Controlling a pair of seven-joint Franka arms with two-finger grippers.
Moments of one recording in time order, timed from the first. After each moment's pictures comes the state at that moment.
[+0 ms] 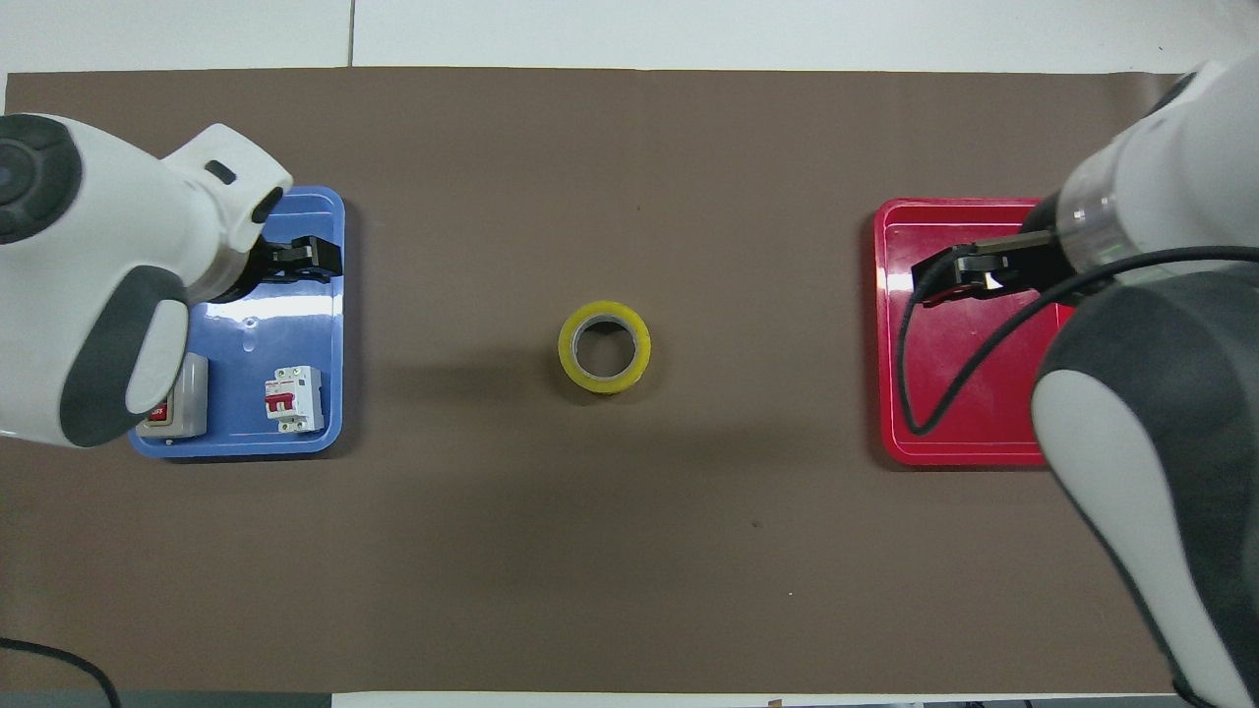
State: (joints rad) left arm -0.24 0.03 0.03 -1.86 0.12 1.97 -0.31; right arm 0.27 0.05 -0.01 -1.57 -0.02 1.62 0.20
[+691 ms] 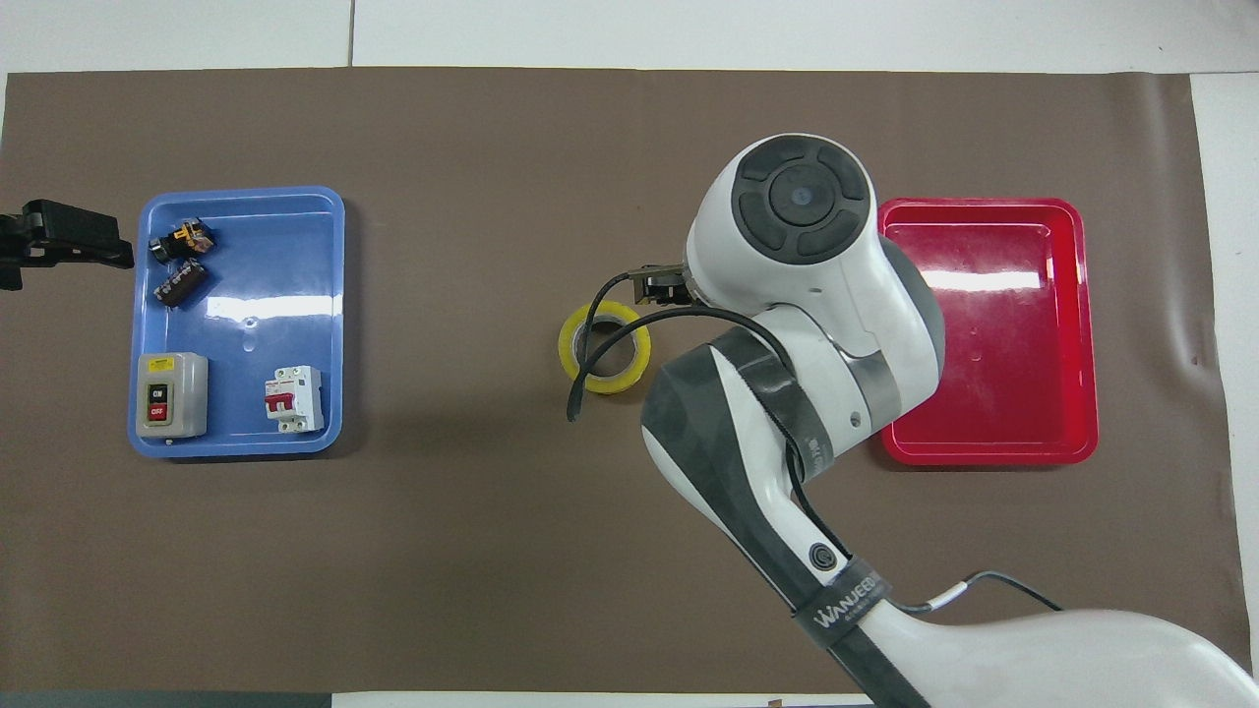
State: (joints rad) left arm -0.05 -0.01 0.03 -1.62 -0.02 1.69 -0.11; right arm 0.52 0.31 -0.01 -1.60 -0.02 1.99 0.50
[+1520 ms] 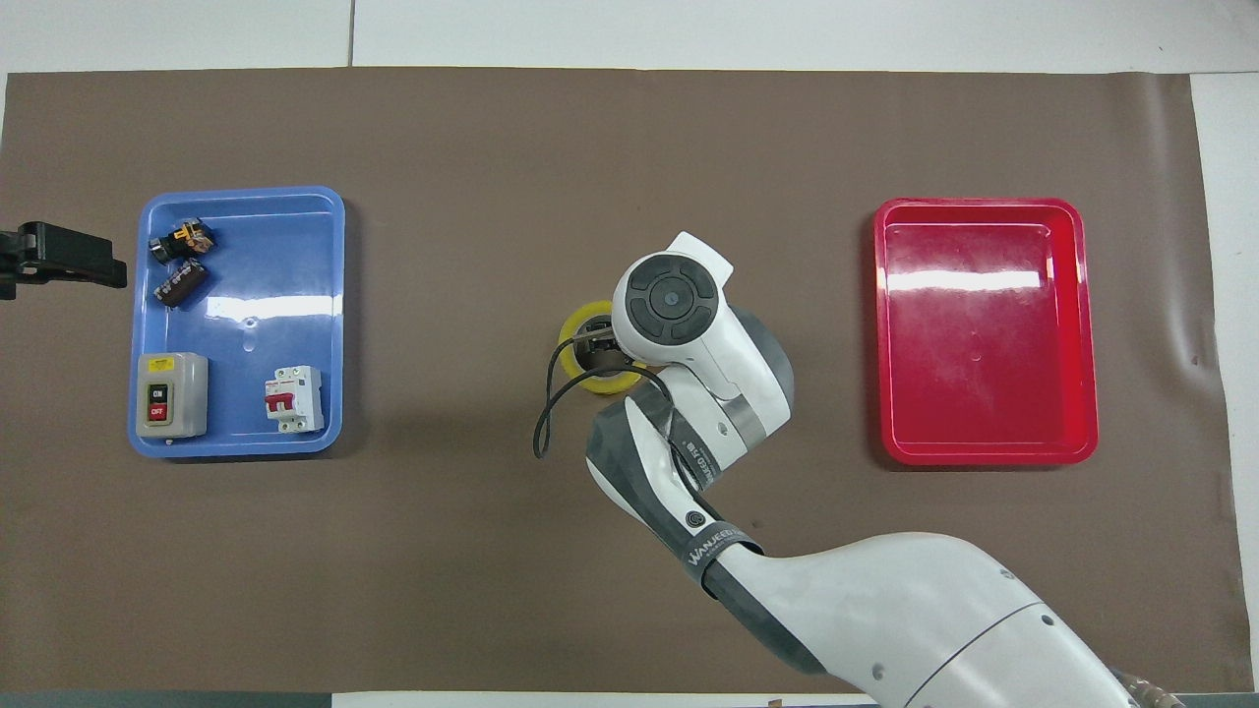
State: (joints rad) left arm -0.03 -0.01 0.03 -1.64 -0.02 1.67 -0.01; right arm 0.60 0.49 -0.01 -1.73 -0.02 2.30 0.46
